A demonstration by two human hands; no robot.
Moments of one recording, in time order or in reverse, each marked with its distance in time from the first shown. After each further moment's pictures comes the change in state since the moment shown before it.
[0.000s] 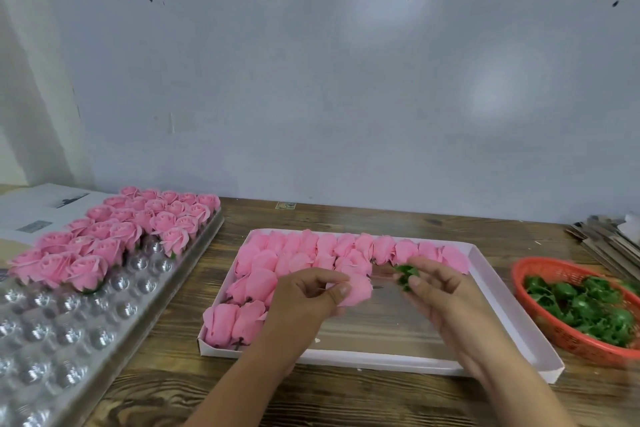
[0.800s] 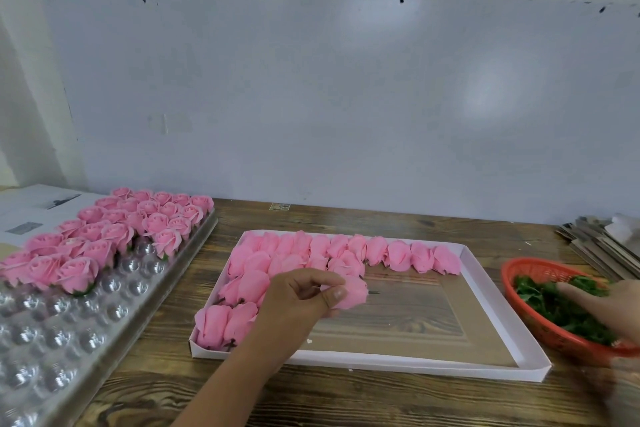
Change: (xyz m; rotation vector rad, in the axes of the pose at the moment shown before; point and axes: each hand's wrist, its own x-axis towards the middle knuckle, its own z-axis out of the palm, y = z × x) left_hand -0.001 0.006 -0.001 0.031 -0.044 0.074; right_hand 0.049 -0.060 -0.264 -1.448 0.702 0.374
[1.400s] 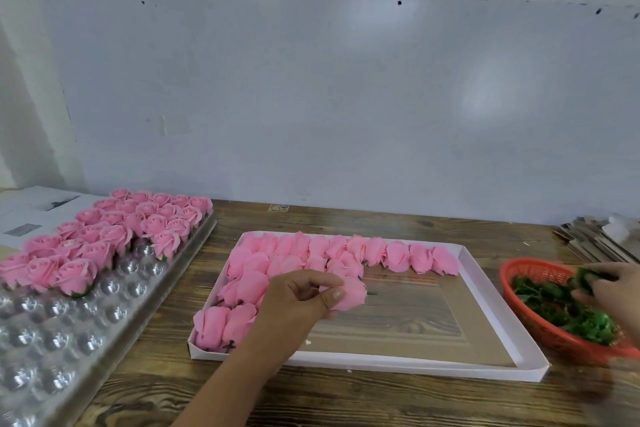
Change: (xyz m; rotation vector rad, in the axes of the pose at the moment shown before) left_hand 0.001 -0.003 -0.001 0.014 -0.003 -0.006; right_hand 0.022 -0.011 0.030 0.533 0.044 -0.055
